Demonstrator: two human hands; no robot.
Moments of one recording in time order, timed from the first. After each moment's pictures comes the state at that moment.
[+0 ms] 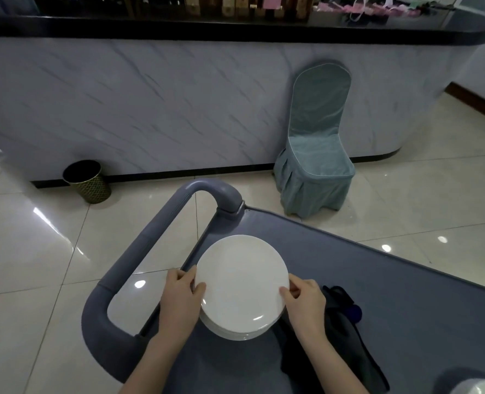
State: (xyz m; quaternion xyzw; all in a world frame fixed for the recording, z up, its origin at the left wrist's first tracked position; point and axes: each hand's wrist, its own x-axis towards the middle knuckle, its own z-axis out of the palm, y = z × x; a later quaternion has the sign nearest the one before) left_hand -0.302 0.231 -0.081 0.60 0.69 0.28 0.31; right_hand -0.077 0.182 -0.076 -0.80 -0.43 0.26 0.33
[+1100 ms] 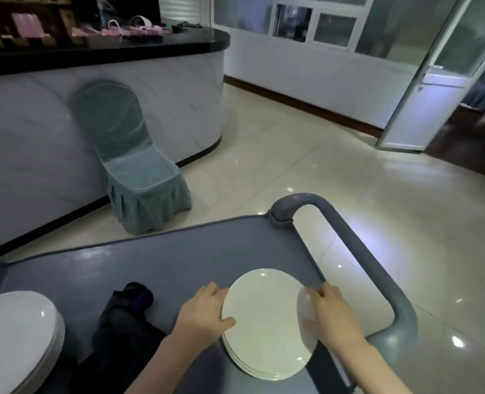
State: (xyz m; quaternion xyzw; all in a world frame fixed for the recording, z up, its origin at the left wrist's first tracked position) left_hand 0.059 0.045 -0.056 0.94 0.24 -0.06 0.24; right_hand 0.217 -0.172 -0.027 -0.93 -0.36 0.11 -0.03
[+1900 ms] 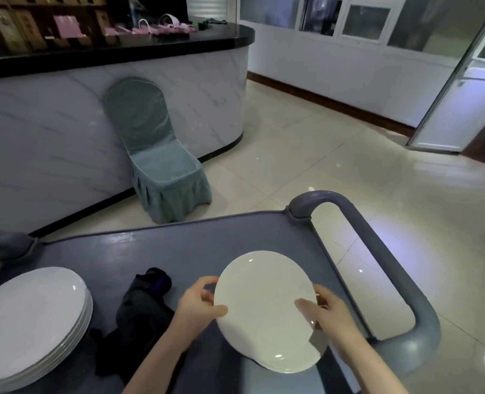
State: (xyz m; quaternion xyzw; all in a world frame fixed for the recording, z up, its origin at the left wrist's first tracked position) left_hand 0.021 0.044 -0.041 0.68 0.41 0.09 0.60; right_hand 0.202 -0.164 -0.036 -0.79 -0.13 0.32 0.51
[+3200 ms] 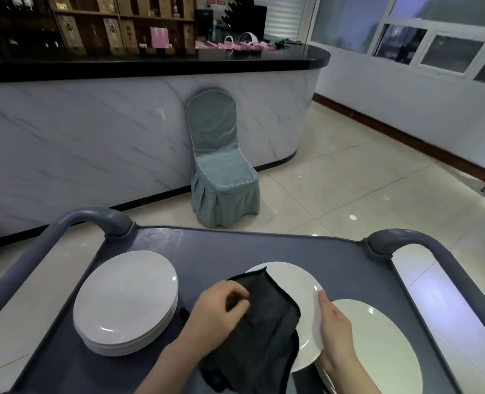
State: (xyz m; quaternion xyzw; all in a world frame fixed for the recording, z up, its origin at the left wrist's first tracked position) left_hand -0.096 0.120 -0.013 0.80 0.33 0.23 0.45; right_hand 0.094 -0.013 -0.037 -0.72 0.01 0.34 0.61
